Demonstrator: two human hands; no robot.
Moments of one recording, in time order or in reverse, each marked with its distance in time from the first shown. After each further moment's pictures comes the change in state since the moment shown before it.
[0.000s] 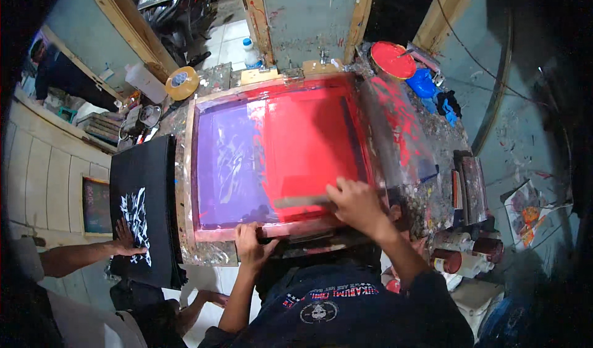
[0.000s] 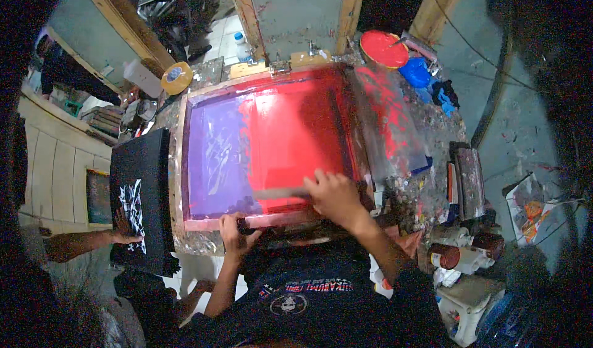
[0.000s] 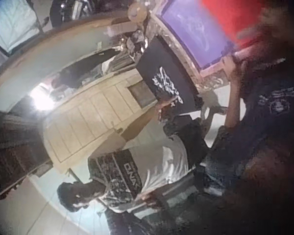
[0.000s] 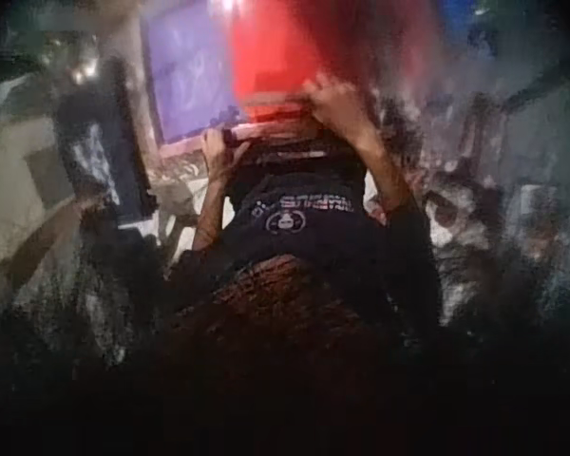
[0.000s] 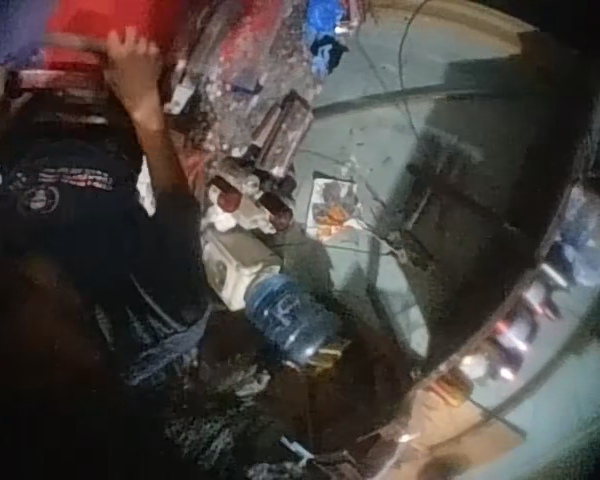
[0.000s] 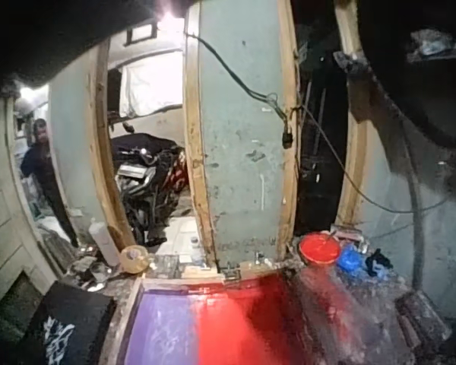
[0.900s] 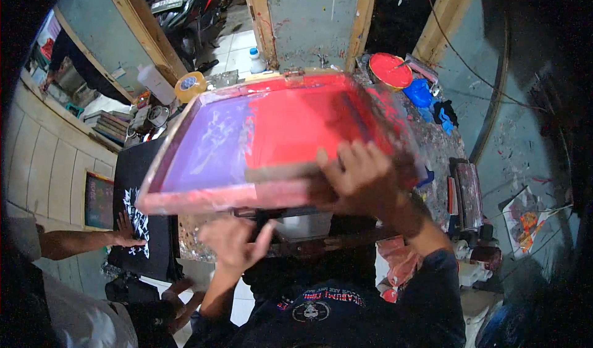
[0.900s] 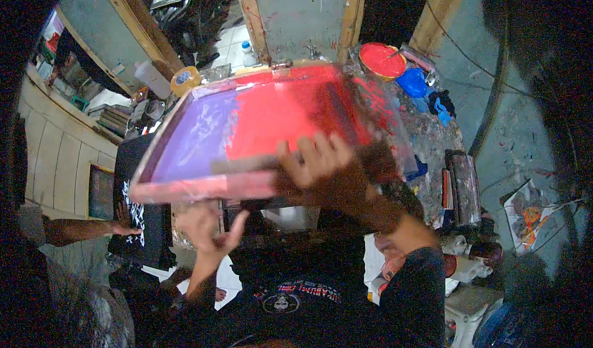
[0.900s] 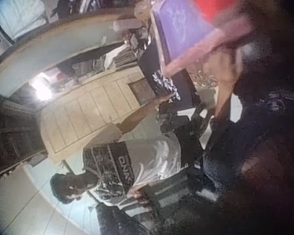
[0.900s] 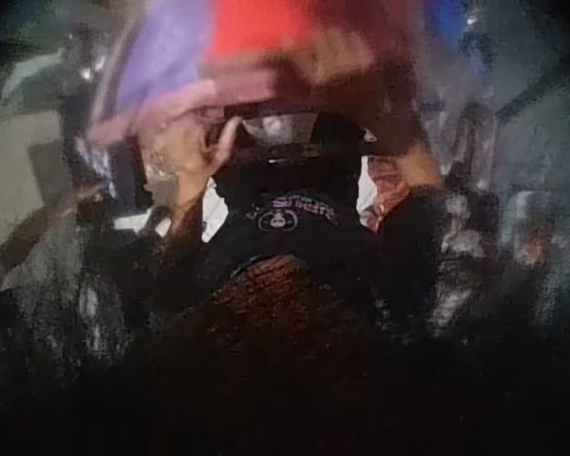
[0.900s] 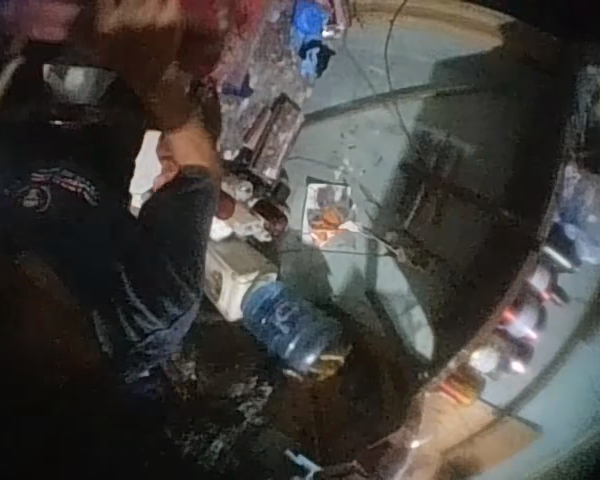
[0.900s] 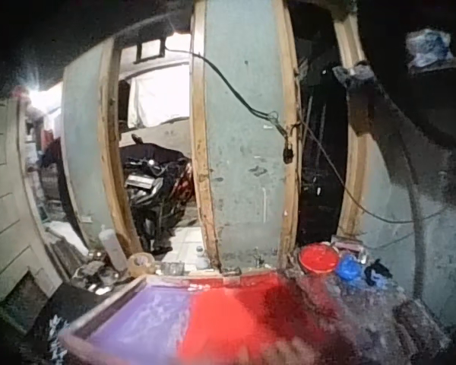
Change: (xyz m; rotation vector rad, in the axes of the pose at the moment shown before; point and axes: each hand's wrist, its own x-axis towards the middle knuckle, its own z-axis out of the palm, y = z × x) left_hand 0.065 0.073 -0.084 0.215 0.358 0.380; right_hand 0.045 -0.012 -0.125 -0.344 0.449 -0.309
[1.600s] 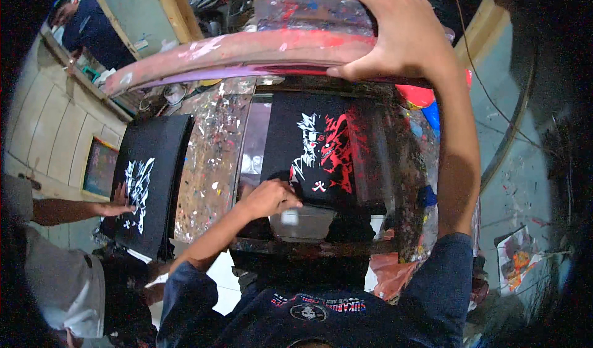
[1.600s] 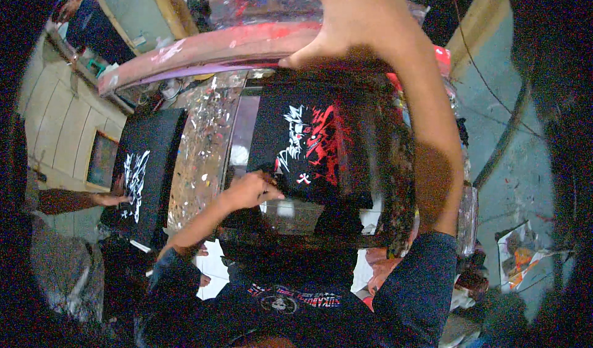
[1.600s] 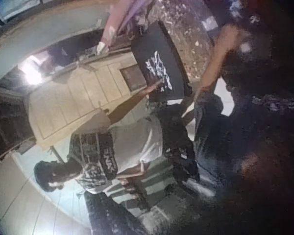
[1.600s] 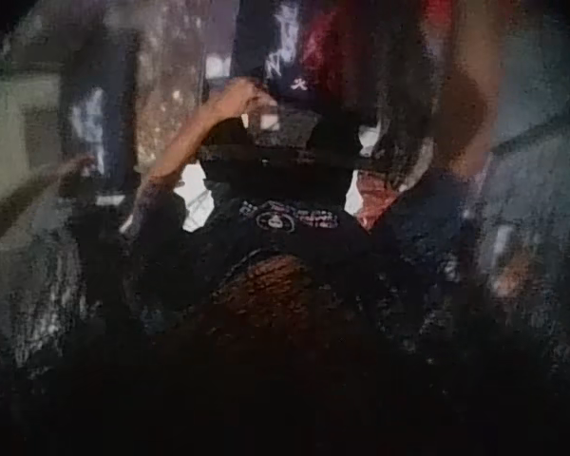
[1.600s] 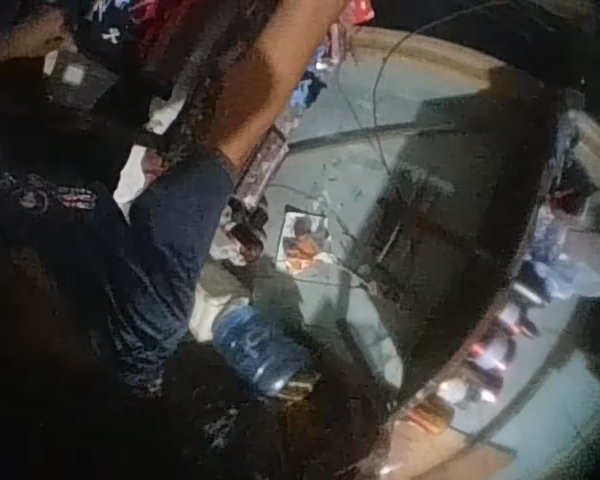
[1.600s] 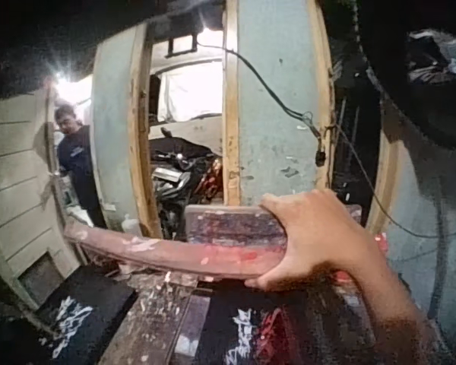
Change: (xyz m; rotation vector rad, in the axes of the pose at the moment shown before) left_hand 0.013 -0.054 0.125 -0.593 -0.972 0.027; right_hand 0.186 0.118 -0.070 0.129 -0.215 0.077
